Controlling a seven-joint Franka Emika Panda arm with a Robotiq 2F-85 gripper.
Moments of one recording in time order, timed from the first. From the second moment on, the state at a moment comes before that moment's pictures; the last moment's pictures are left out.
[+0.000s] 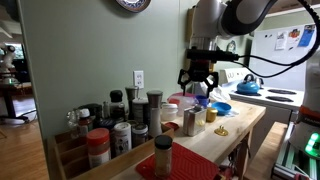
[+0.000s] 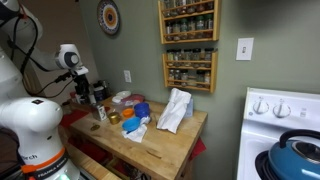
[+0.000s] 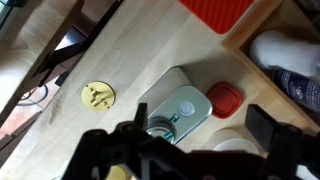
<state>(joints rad) 0.25 -0.21 0.51 -2.49 0.10 2.38 1.52</state>
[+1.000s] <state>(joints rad) 0.25 -0.11 0.42 -2.57 0.01 2.56 1.75</state>
